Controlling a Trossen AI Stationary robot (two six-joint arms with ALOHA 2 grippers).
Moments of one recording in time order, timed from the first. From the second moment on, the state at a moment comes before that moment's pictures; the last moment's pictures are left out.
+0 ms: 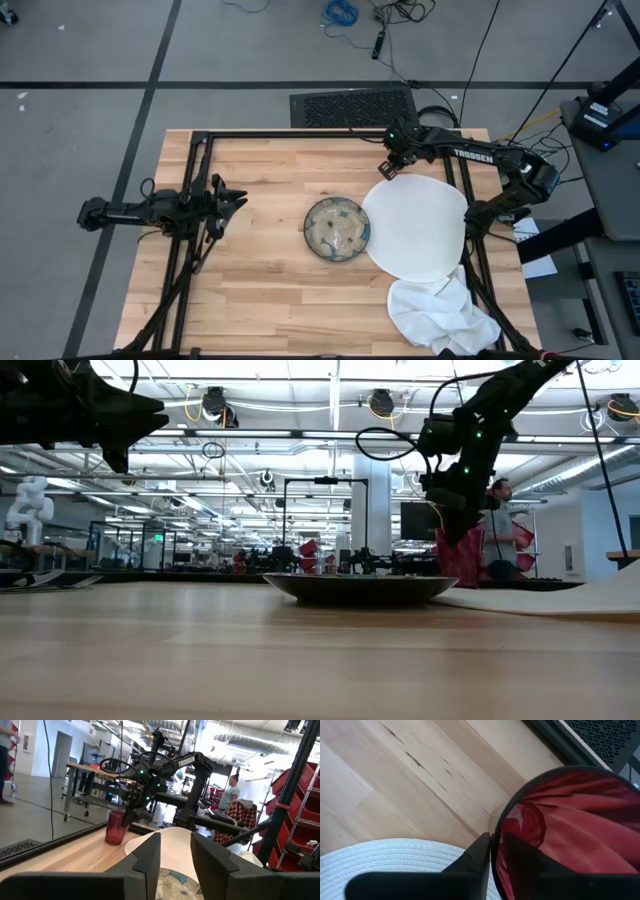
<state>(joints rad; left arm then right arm) -0.07 0.01 0.01 0.20 -0.24 -0.21 -0.67 1.45 0.95 -0.65 0.15 0.10</state>
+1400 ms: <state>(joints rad) -0.07 0.01 0.01 0.19 -0.30 -0.23 0.02 1.48 1.21 -0.65 0.07 0.16</state>
